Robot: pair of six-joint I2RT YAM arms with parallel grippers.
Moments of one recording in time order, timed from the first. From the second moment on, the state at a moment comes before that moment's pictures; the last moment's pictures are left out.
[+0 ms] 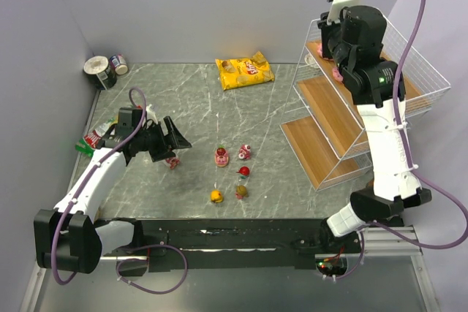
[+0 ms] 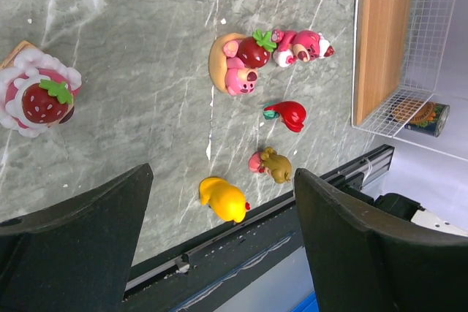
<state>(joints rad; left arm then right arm) -0.13 1.15 0.85 -0.54 0.52 -0.59 0.31 1.55 2.22 -0.87 0.33 -0.20</state>
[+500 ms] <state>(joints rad) -0.13 1.15 0.85 -0.54 0.52 -0.59 0.30 1.36 1.92 -0.66 0.19 -0.28</state>
